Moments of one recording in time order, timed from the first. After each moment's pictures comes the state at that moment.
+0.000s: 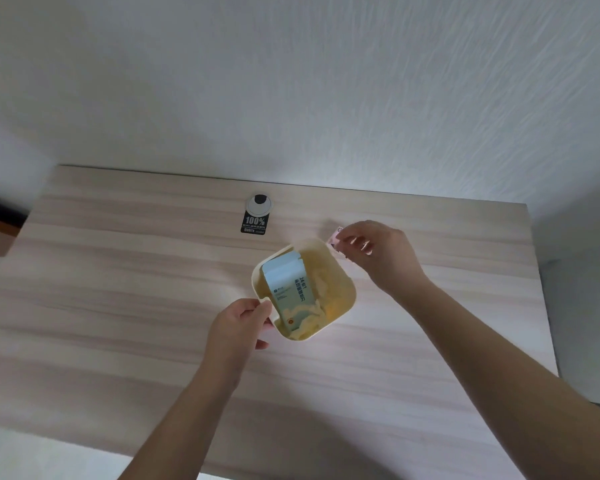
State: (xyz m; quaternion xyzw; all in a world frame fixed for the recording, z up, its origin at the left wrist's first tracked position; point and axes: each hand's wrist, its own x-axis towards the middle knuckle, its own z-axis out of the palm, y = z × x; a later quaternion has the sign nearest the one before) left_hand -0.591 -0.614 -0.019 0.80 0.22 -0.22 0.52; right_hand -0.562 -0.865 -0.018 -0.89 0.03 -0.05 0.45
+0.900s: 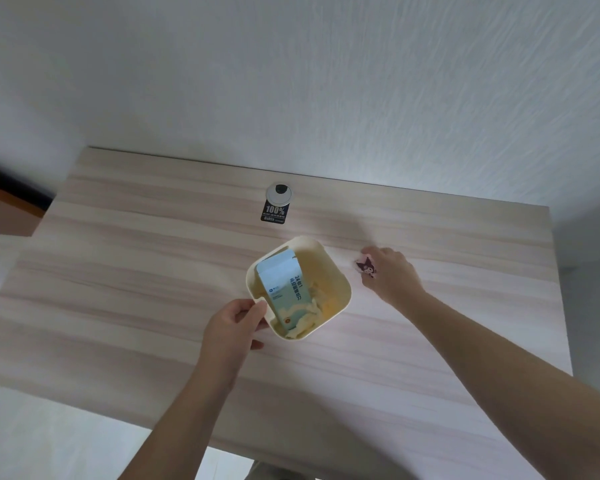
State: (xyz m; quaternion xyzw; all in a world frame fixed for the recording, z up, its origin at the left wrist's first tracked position) left_hand -0.614 -0.572 -0.020 0.77 0.25 -0.20 0.55; right_hand -0.572 -0.857 -0.115 -0.96 0.11 0.13 0.23
